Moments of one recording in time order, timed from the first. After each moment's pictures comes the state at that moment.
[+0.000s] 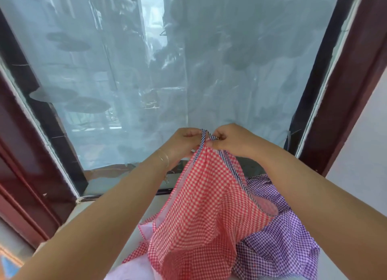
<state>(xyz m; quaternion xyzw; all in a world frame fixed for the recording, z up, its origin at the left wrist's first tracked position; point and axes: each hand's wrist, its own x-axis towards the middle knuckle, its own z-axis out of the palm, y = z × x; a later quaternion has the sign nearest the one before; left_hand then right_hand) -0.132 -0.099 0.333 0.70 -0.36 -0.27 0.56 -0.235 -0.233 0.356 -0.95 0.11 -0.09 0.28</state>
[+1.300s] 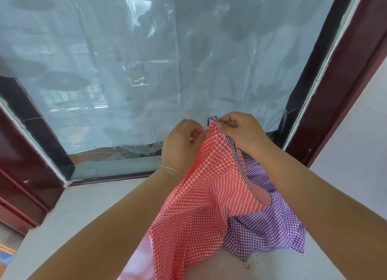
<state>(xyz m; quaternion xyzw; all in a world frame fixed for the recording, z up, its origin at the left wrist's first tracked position) -0.148 -0.112 0.268 0.76 -0.39 0.12 0.51 -0.239 -0.245 0.307 -0.83 0.21 -0.25 0.45</state>
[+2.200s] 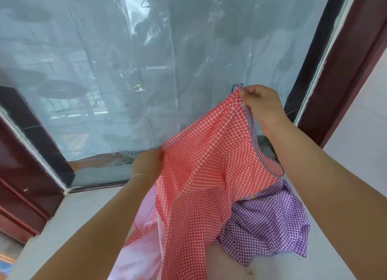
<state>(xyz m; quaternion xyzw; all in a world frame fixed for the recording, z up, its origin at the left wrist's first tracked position) -0.073 -0.081 0.222 0.94 -0.31 0.03 0.13 -0.231 -0.298 0.346 -0.71 0.25 -0.40 0.53</state>
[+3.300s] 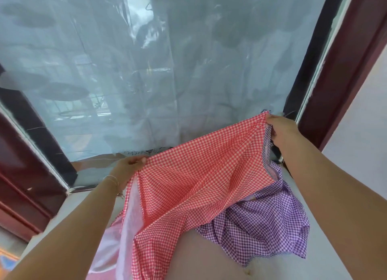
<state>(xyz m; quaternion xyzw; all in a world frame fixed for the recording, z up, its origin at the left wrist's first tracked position) -0.028 -0.026 0.200 0.79 -0.15 -0.27 0.53 -0.252 -0.391 0.278 -0.53 0.46 -0.33 0.63</state>
